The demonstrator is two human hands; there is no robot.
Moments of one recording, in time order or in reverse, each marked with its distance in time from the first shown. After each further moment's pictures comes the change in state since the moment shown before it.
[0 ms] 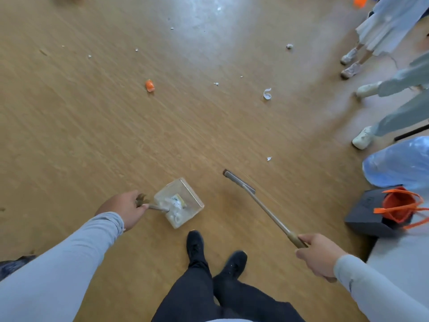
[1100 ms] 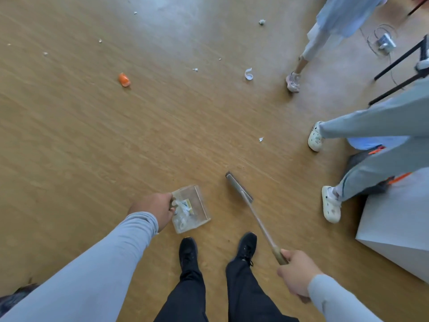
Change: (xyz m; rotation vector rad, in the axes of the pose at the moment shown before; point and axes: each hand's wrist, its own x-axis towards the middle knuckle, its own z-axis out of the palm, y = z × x) left_hand 0.034 0.003 0.020 0.270 -0.115 0.334; right_hand -0.047 -0.042 0.163 0.206 -0.041 0.140
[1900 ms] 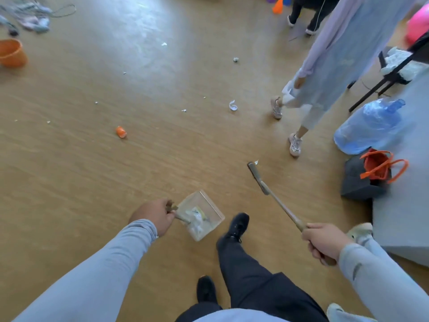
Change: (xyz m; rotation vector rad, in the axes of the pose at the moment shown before) left_hand 0.033 0.002 -0.114 -0.138 0.127 0.007; right_hand -0.018 -0.051 -0.100 0.576 0.164 -0.032
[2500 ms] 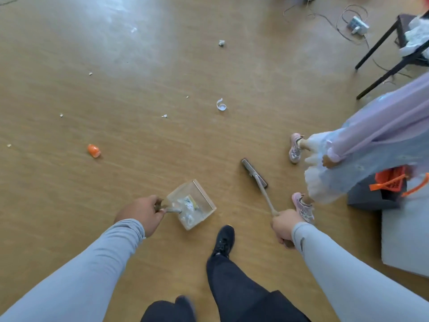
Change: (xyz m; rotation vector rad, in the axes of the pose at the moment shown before) left_hand 0.250 0.125 -0.077 0.126 -0.053 0.016; right_hand 0.203 -0.235 -0.027 -0.249 -0.023 0.098
